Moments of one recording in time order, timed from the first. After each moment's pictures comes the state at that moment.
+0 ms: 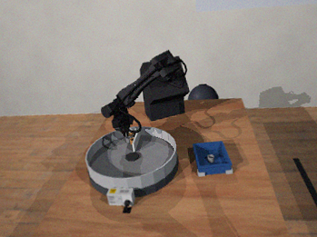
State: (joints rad) arm -0.63 1.88 1.10 -0.33 -0.87 -0.52
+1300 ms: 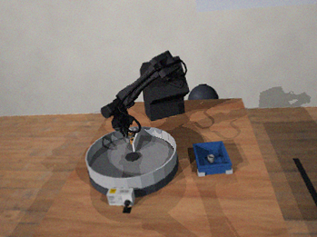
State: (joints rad) arm -0.63 1.89 1.10 -0.32 -0.87 -0.52
